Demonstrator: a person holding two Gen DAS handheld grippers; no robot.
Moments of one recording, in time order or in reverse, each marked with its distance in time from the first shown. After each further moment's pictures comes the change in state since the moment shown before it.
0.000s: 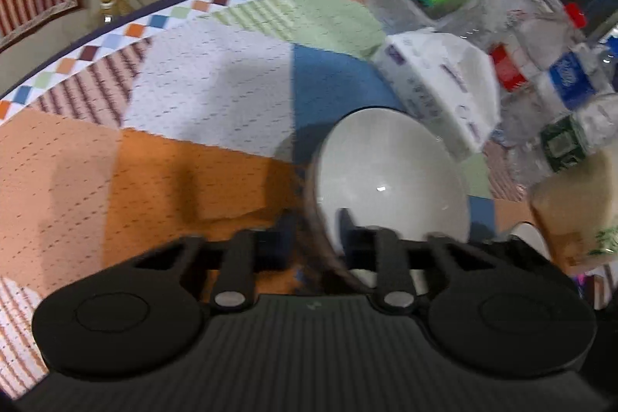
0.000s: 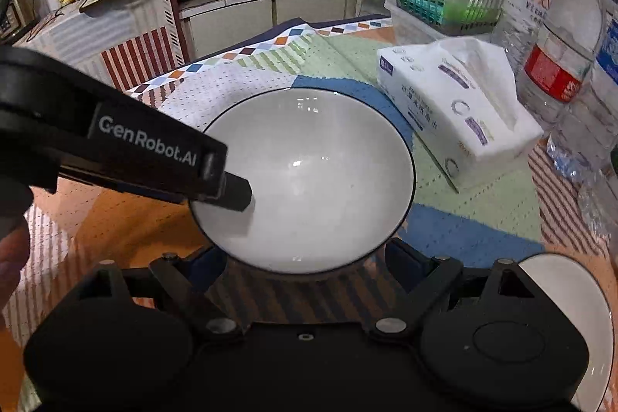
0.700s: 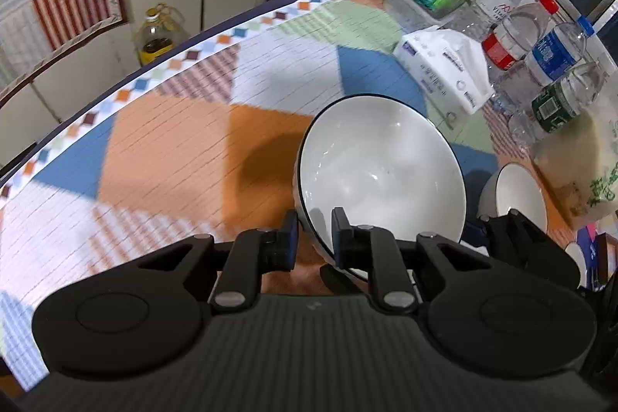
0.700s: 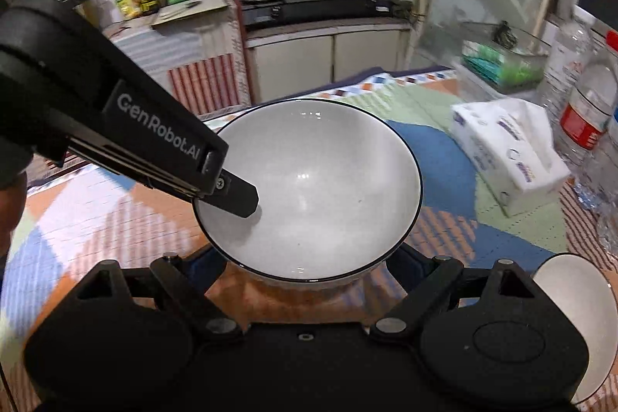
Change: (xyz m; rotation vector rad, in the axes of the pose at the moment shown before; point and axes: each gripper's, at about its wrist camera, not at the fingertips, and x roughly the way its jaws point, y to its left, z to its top) left arm -0.115 0.020 -0.038 0.036 0.006 0.126; right arm -0.065 0.065 -0.017 -0.083 -0.112 0.130
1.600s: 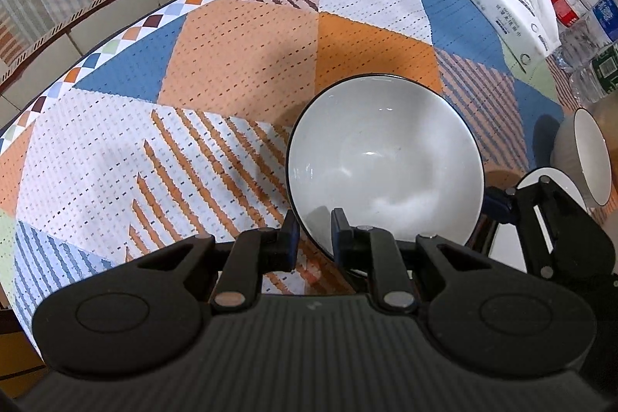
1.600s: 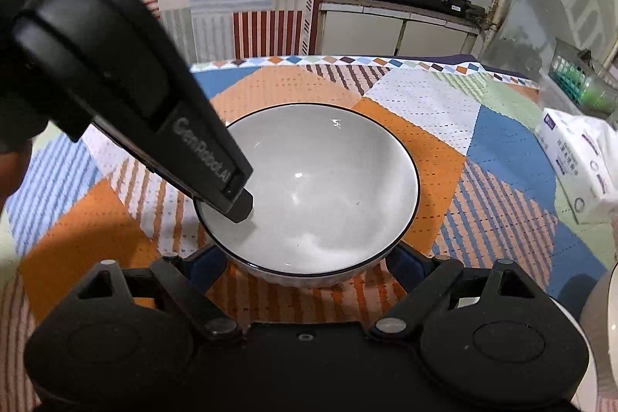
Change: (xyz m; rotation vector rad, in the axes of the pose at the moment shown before) left arm 0.024 0.050 -0.051 -0.049 0.104 0.105; right arm 0.026 0.072 -0.037 -0.231 0.090 0.035
